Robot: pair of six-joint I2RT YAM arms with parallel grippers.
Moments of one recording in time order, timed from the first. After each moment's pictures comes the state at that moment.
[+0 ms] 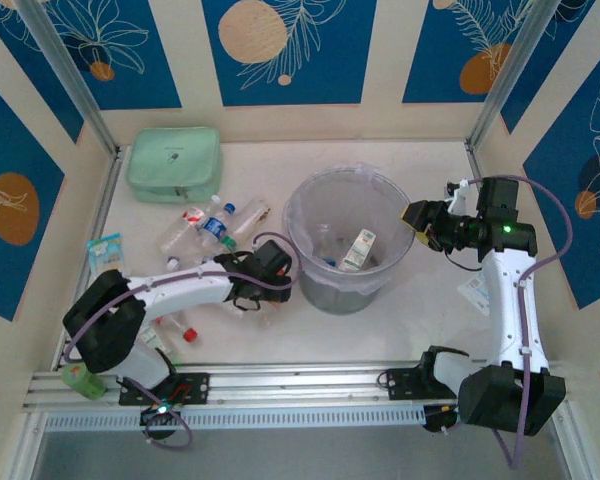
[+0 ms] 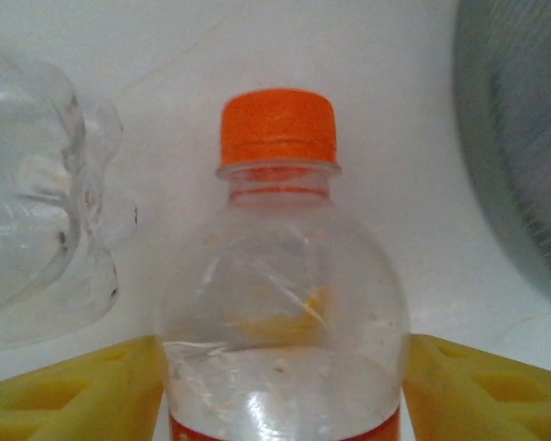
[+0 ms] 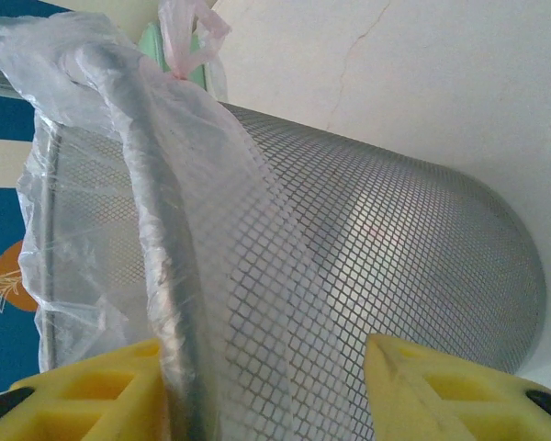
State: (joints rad) left arm -0.88 1.54 0.87 -0.54 -0.14 -0.68; right arm -0.21 1.09 1.12 -0.96 -0.79 0.47
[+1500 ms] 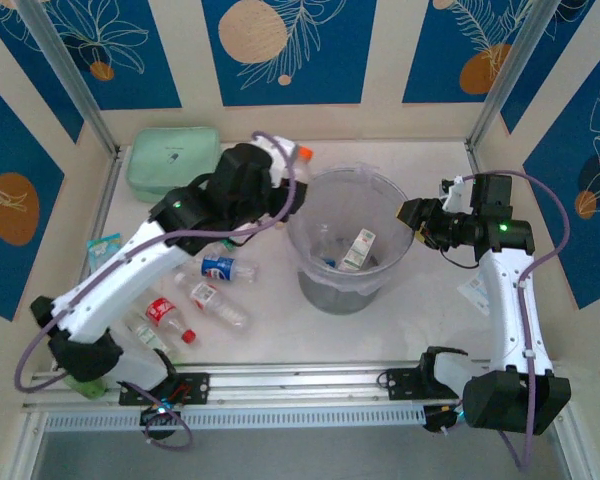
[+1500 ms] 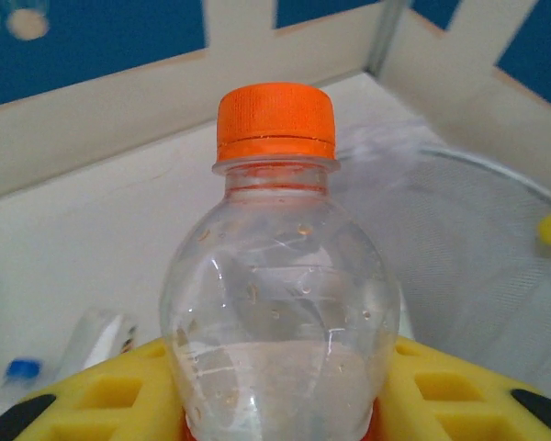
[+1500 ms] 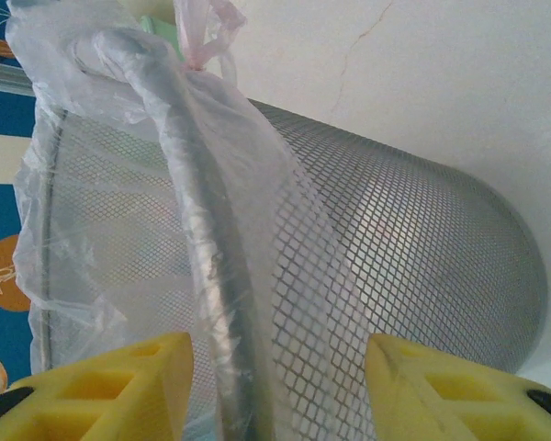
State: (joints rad) left arm -0.91 1.47 1.78 -0.81 -0.22 -0.23; right arm -0.13 1.09 1.16 -0.96 -0.73 0.51
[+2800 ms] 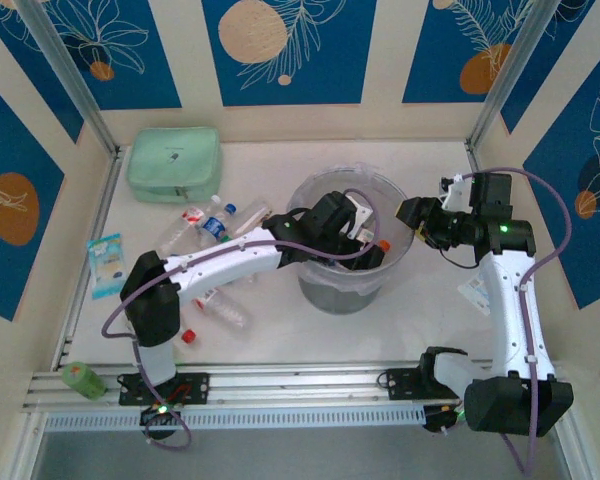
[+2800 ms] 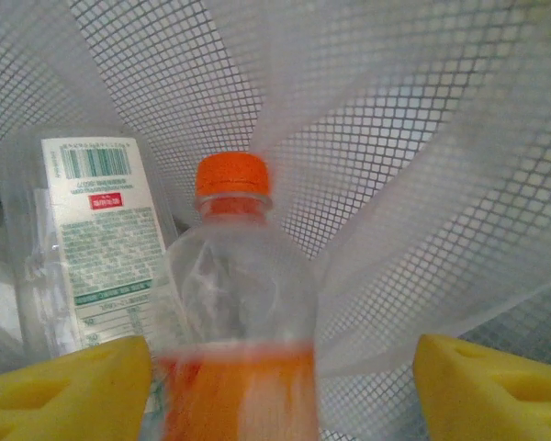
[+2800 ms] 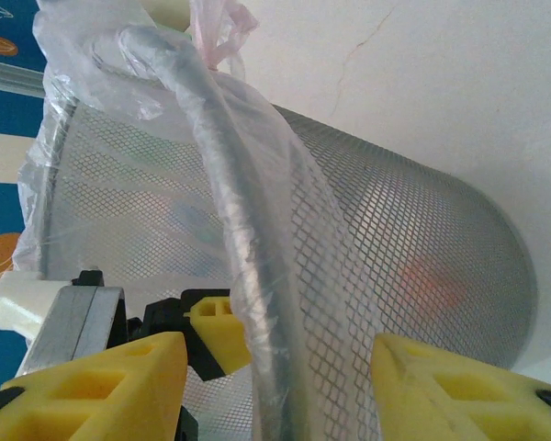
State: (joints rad) left arm -1.02 1.82 1.58 -0.49 0.21 -0.43; right arm -0.11 1.07 1.18 -0.98 -0.68 0.51
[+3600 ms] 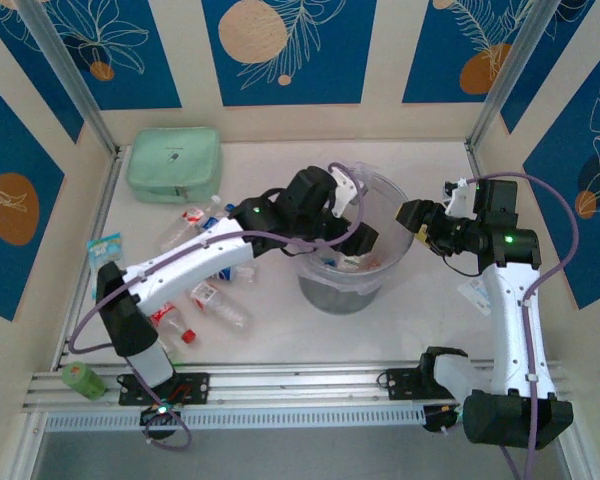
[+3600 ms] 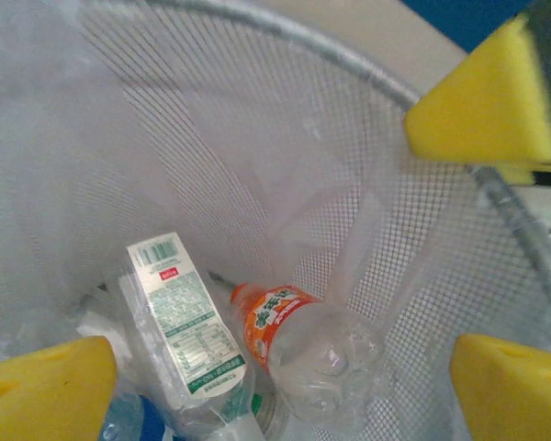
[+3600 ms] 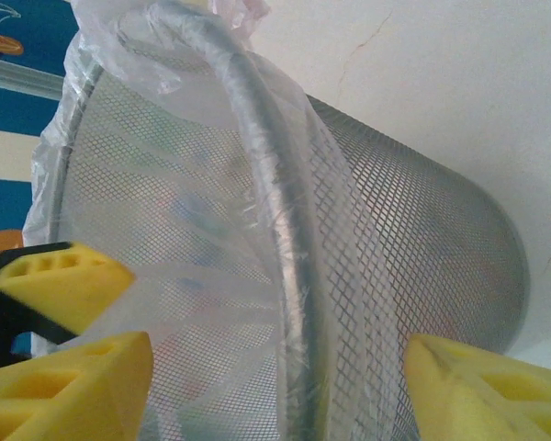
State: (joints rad) left arm -0.98 1.68 1.70 -0.61 0.12 -0.26; right arm -0.12 1.01 1.18 -1.02 -0.67 0.50
